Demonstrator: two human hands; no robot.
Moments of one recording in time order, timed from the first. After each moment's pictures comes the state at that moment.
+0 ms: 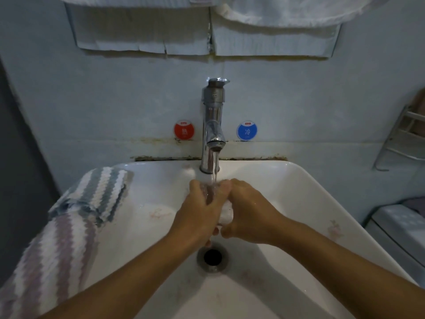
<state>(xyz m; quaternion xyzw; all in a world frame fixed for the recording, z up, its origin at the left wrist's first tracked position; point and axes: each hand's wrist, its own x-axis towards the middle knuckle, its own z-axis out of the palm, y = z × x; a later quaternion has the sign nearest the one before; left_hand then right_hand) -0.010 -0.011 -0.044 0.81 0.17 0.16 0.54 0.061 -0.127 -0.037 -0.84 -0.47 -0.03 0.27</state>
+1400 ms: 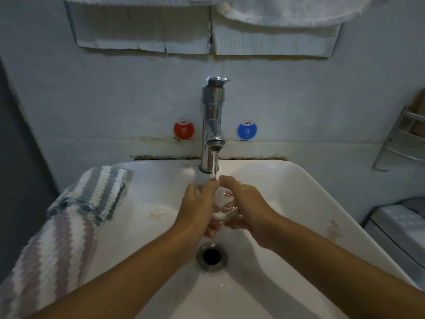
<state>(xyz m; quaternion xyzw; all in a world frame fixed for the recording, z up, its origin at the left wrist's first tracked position) -0.009 -0.016 -0.039 0.68 0.22 0.15 0.68 0.045 -0.116 -0.027 -0.75 -0.16 0.22 0.61</state>
